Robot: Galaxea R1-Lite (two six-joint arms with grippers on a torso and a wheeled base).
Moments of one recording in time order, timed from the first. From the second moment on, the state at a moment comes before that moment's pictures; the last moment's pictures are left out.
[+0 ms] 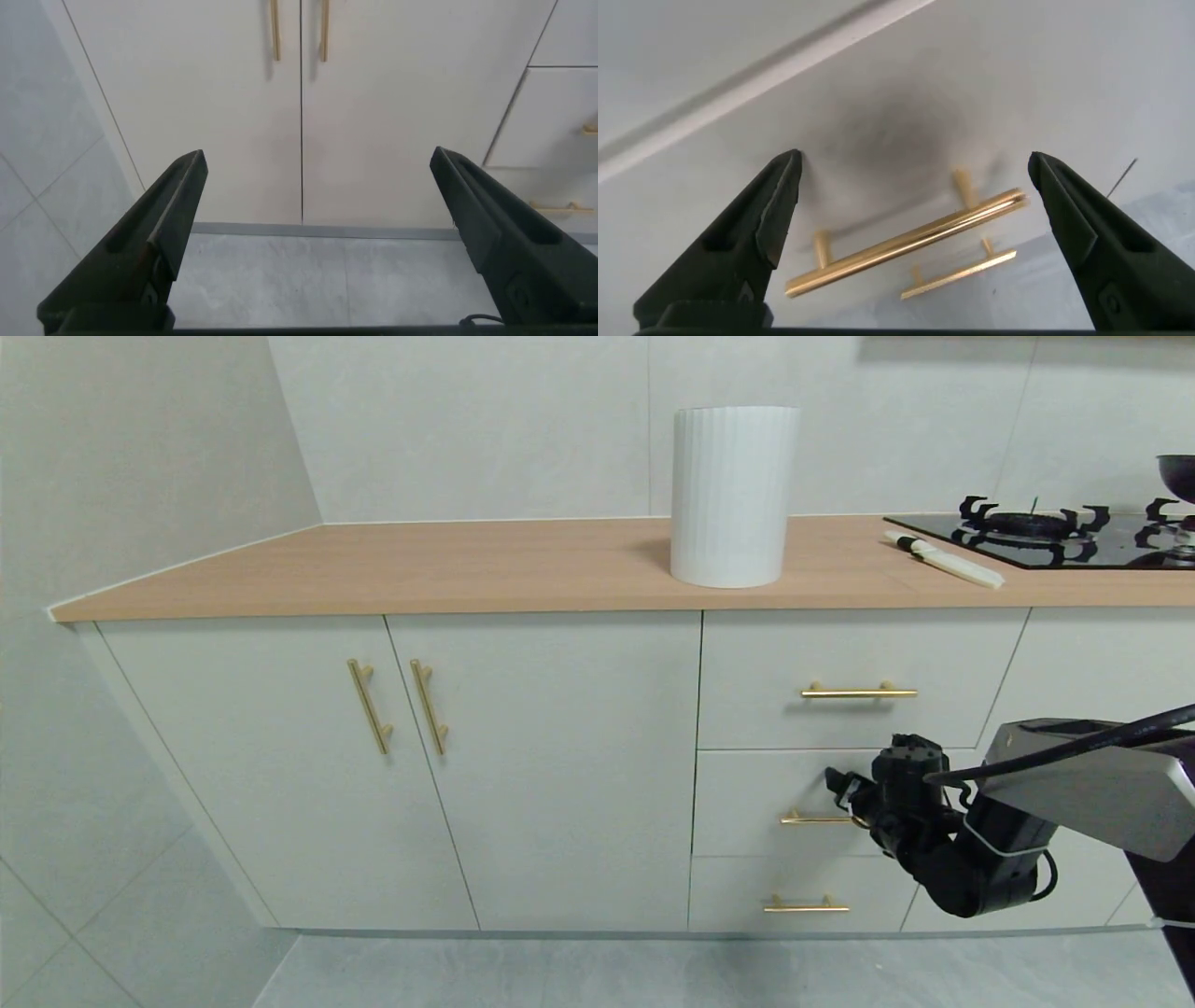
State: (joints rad) left arm 0.00 0.00 0.00 -0.01 0.03 -0.01; right arm 0.18 2.49 -0.96 -1.14 -0.35 0.52
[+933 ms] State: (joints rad) left arm 0.00 0.00 0.00 -0.01 0.03 -0.01; right arm 0.22 2.08 -0.65 -1.08 -0.33 0.48
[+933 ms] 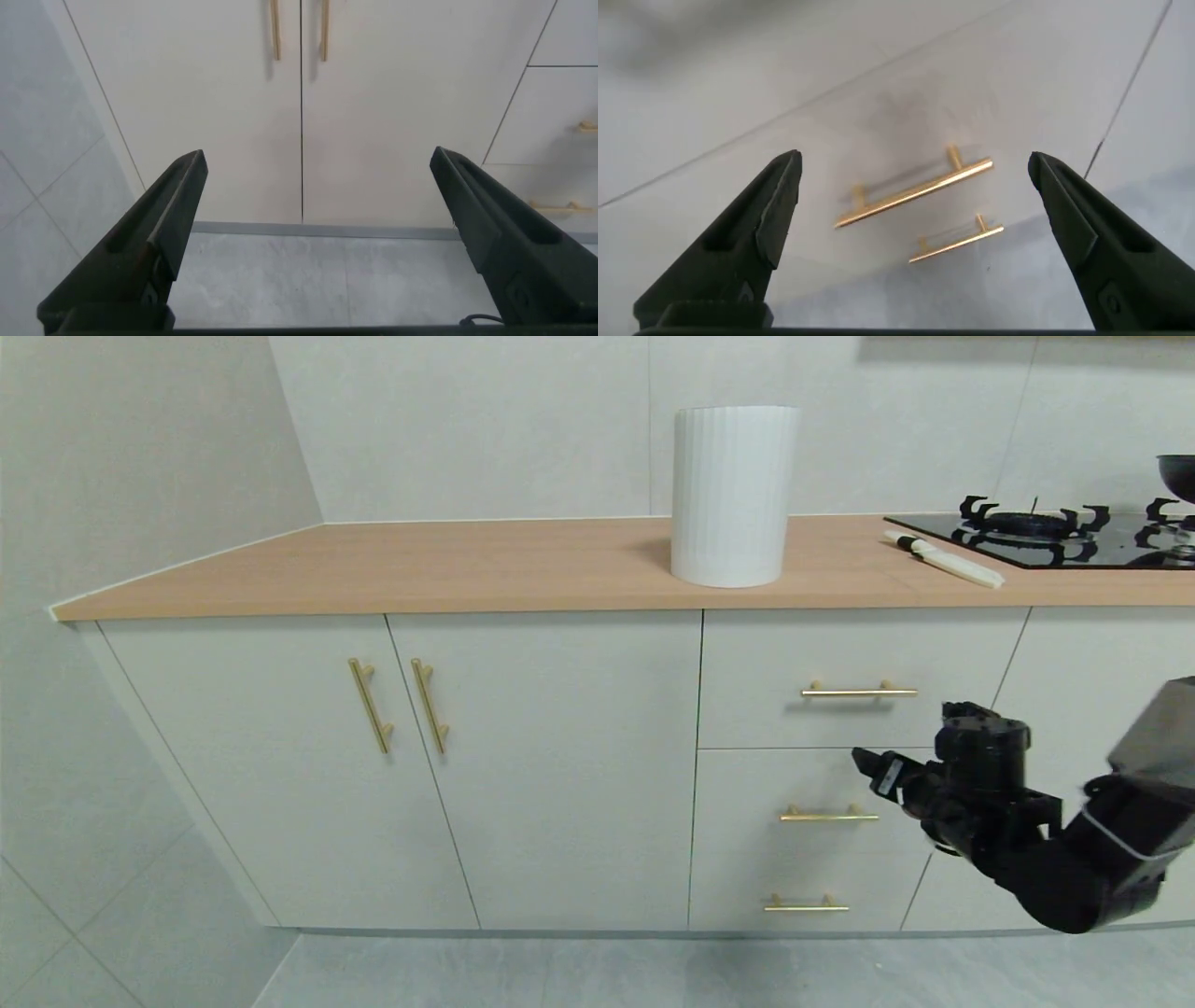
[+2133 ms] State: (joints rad) left arm 0.00 0.00 0.00 -0.01 0.03 -0.01; right arm 0.04 0.19 -0.41 0.15 -0.39 -0.13
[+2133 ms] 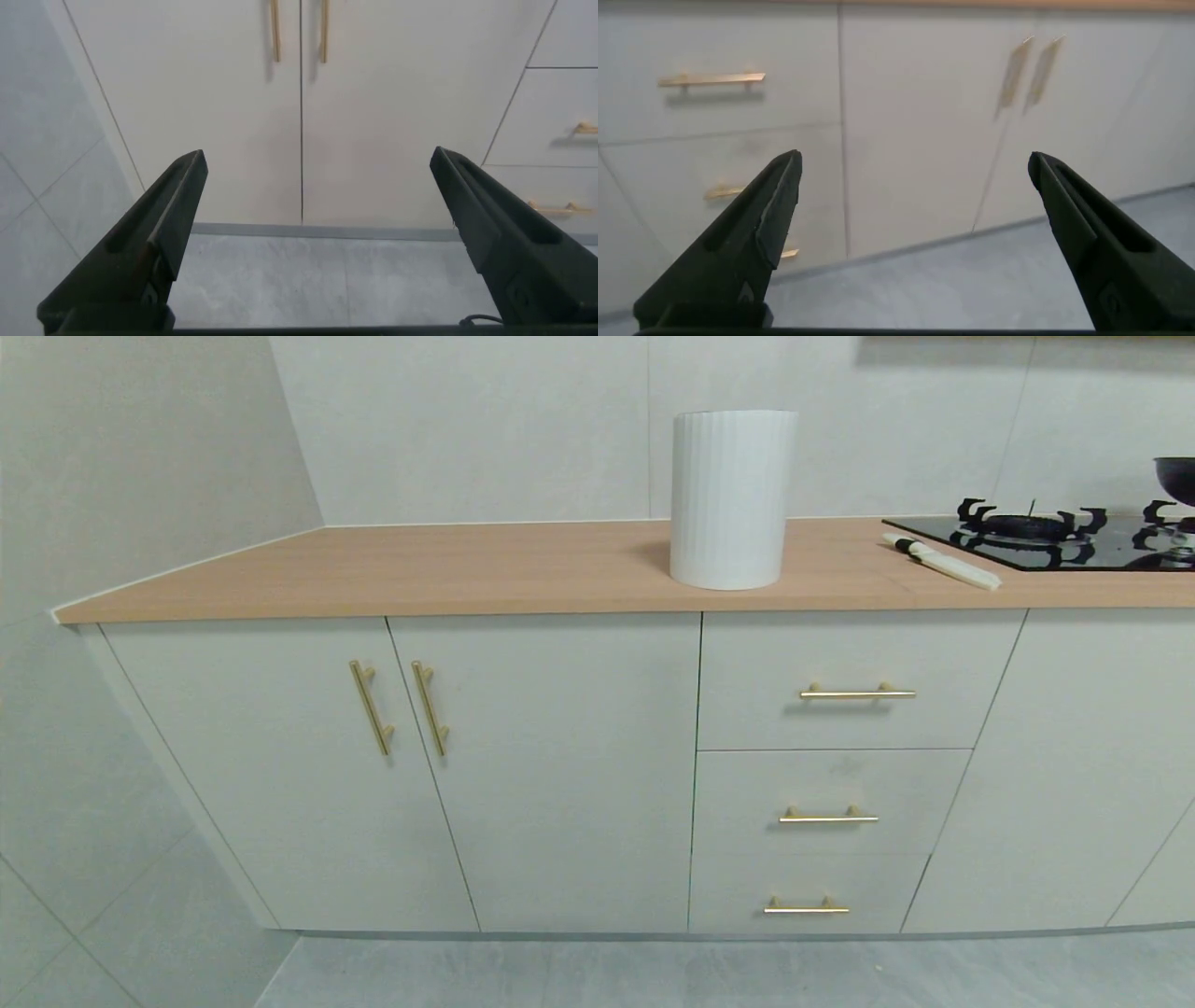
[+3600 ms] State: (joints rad) left arm 0.00 0.00 0.00 -0.01 0.03 -0.01; right arm 0.00 0.00 0.00 0.00 -0.01 -0.01
